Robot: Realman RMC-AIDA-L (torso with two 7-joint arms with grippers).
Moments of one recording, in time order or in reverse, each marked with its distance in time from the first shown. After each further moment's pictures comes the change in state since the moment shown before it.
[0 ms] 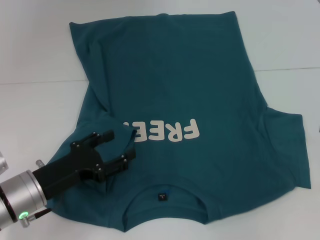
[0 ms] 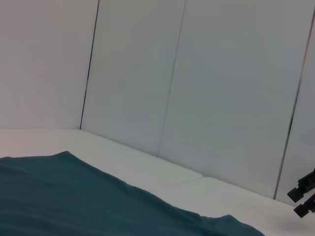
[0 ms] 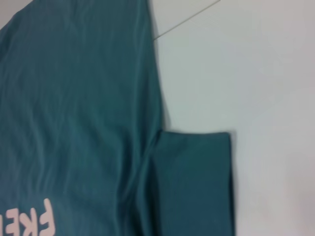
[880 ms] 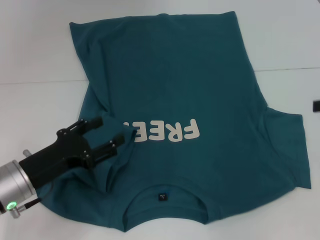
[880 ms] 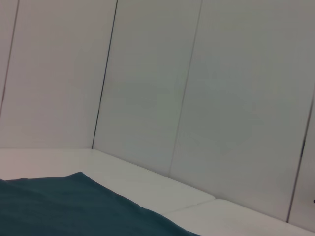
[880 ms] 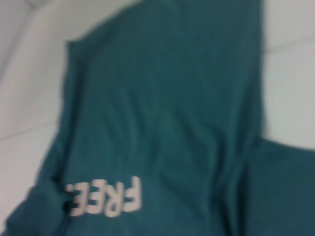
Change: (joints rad) left arm 0.006 0.002 -0.047 0.053 -0.008 0.033 -0.043; right arm -0.021 0.067 -0.040 -0.361 0.123 -0.288 0.021
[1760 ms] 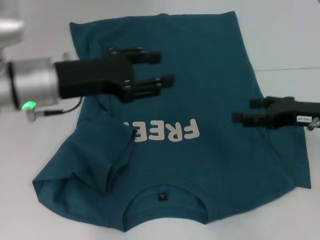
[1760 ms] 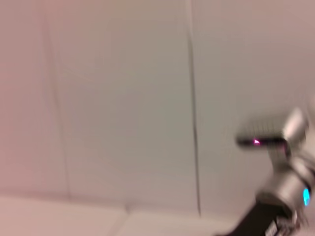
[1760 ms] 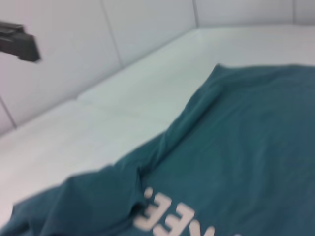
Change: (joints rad) left arm -0.289 0.033 0.097 0.396 0.189 0.129 -0.394; right arm 0.008 0.175 -0.111 0.259 0.285 0.299 -0.854
